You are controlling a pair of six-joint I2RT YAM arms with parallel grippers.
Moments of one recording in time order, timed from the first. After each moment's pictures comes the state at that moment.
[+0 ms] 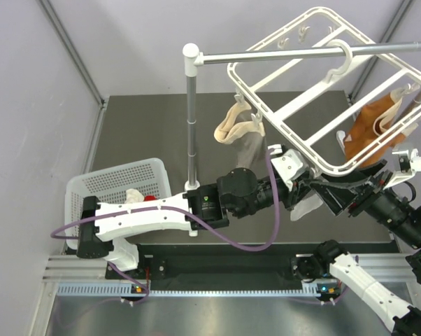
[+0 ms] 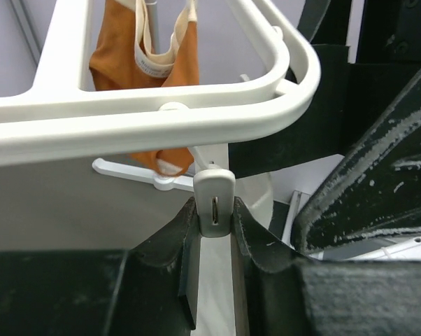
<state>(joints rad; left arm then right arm) -1.42 1.53 1.50 0.16 -0.21 -0.06 0.51 0.48 1.34 -0.77 -0.27 0.40</state>
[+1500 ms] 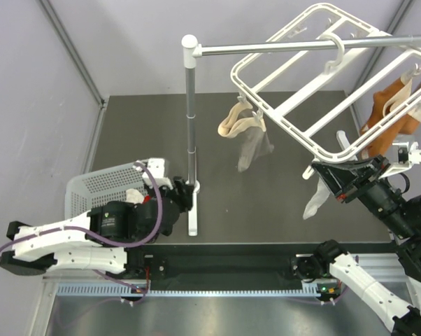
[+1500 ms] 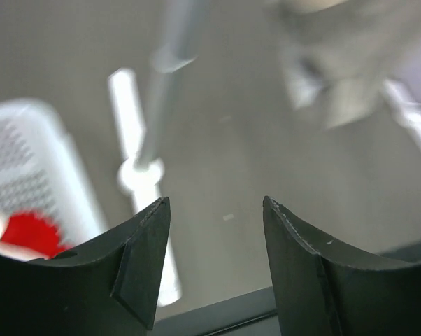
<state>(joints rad) -1.44 0.87 1.10 -0.75 -1.01 -0.77 0.51 0.49 1.25 -0.59 -0.17 0.41</state>
